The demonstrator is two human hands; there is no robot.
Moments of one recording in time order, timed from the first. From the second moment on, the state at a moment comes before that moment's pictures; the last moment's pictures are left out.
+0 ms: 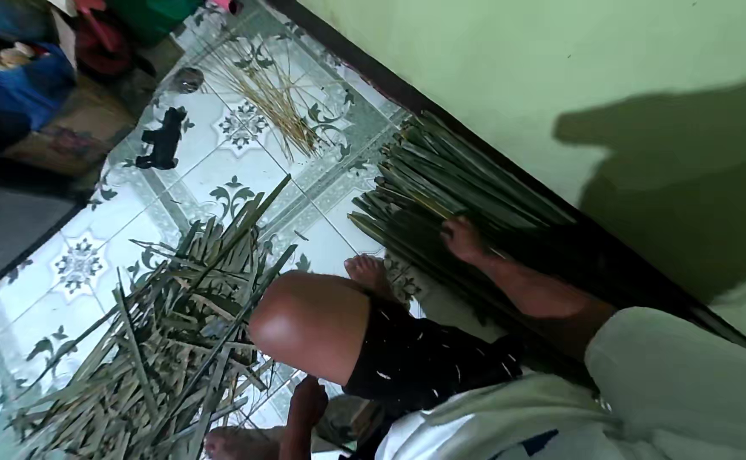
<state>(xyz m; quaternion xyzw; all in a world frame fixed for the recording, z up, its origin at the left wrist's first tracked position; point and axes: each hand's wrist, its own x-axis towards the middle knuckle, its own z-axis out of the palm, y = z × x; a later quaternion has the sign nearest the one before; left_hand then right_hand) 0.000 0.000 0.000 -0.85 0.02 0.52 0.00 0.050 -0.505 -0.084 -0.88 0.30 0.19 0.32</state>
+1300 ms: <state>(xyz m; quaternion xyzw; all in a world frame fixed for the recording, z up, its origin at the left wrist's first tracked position) 0.152 -0.005 0.253 -0.94 0.07 0.16 -0.28 0.255 -0.222 0.293 -0.89 -0.43 0.15 0.03</state>
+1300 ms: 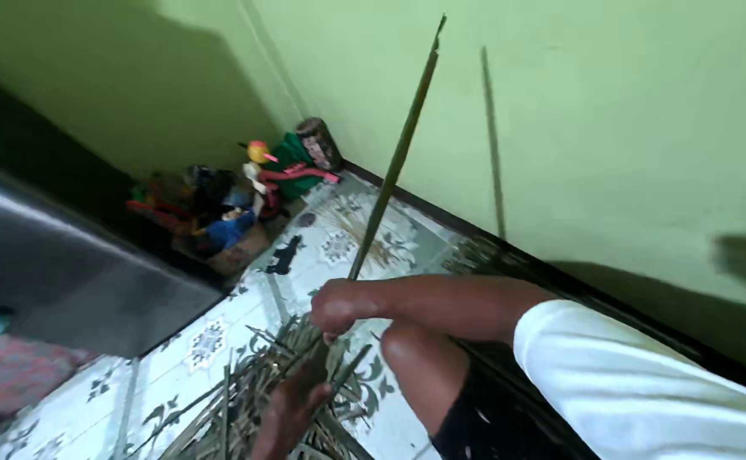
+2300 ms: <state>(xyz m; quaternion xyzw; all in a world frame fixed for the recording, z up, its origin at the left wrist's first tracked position) 0.184 0.054 0.207 -0.76 -0.16 -0.10 -0.62 0.263 -0.118 0.186 -0.61 -0.19 0.27 0.73</state>
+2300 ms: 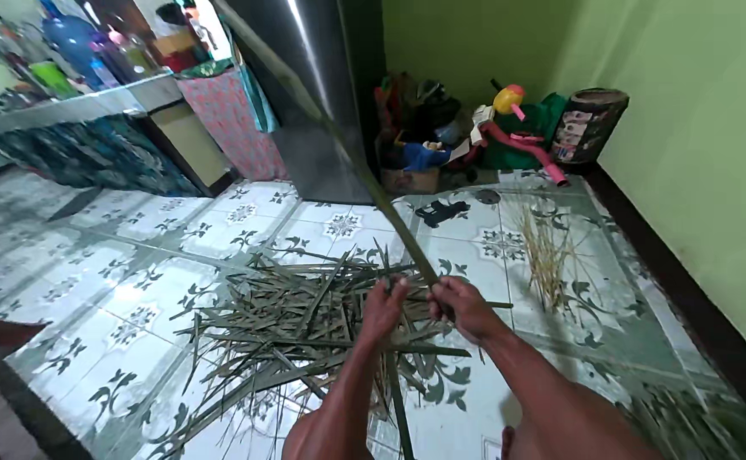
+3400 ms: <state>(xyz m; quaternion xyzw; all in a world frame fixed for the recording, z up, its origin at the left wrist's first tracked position) 0.176 0.059 0.212 -0.69 -0.05 -0.02 -0.72 0.264 -0.101 0.206 -0.66 -0.24 0.13 0.69</state>
